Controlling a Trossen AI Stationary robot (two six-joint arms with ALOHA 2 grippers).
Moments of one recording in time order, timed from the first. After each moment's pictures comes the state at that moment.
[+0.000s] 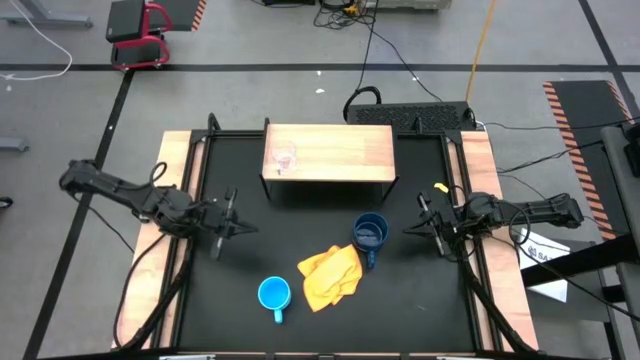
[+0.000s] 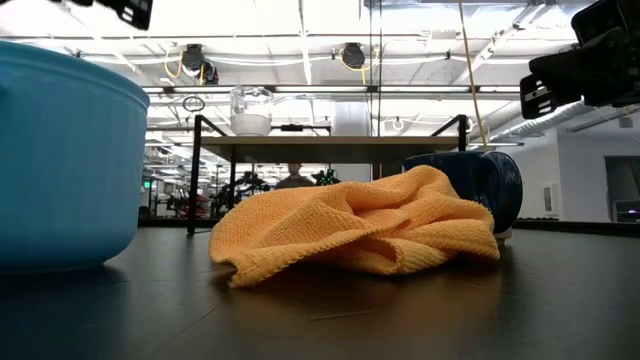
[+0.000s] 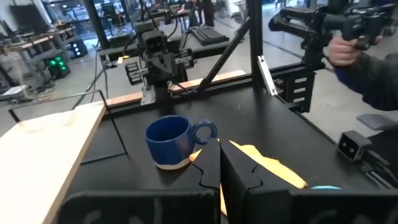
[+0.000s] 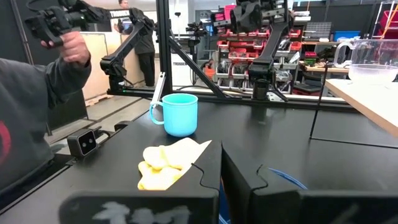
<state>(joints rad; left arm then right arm) -0.34 0.63 0.53 -0.06 -0.15 0.12 0.08 0.08 0.01 0.07 -0.18 0.01</state>
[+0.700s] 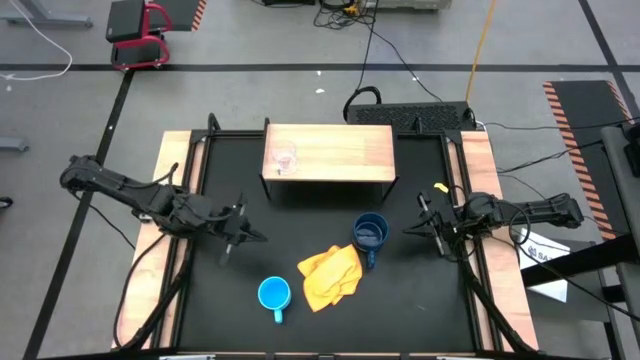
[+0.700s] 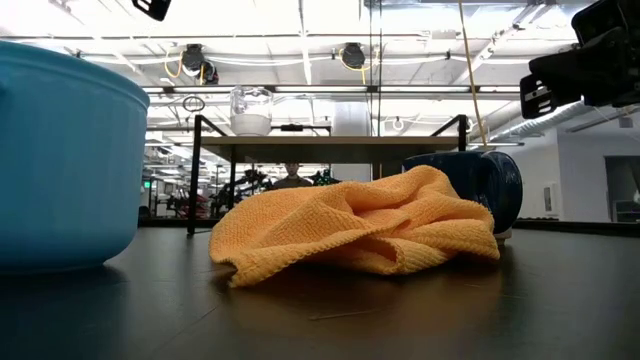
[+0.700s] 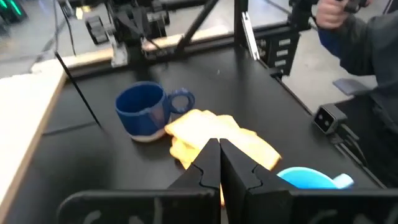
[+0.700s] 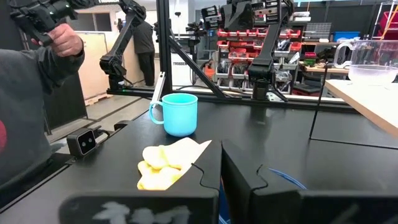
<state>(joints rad) -0.34 0.86 0.75 -0.28 -0.08 0.04 0.08 0.08 0.01 0.07 -0.18 0.01</state>
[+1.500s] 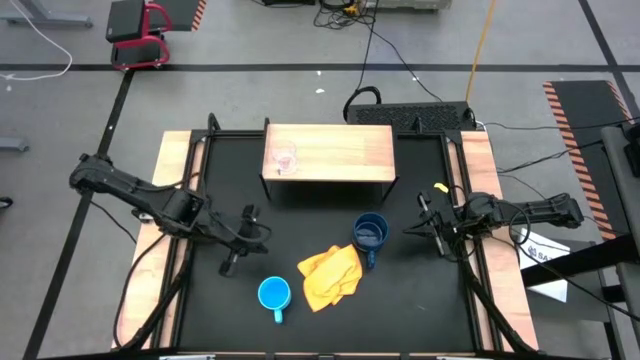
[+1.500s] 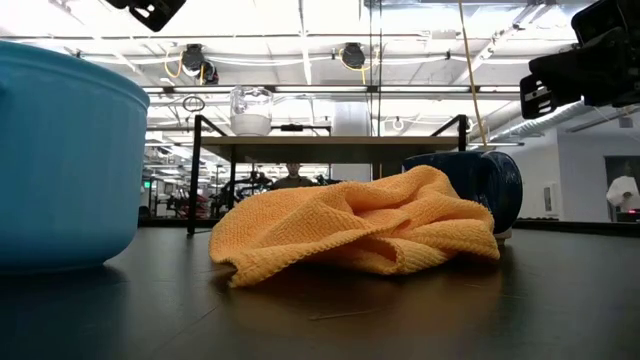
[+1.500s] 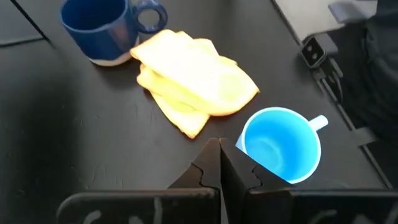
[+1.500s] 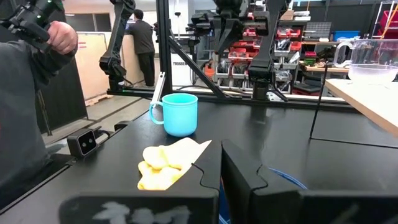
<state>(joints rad) -0.36 1.11 0.98 -0.65 -0.02 -0.08 0.08 0.08 0.01 0.07 -0.18 0.01</state>
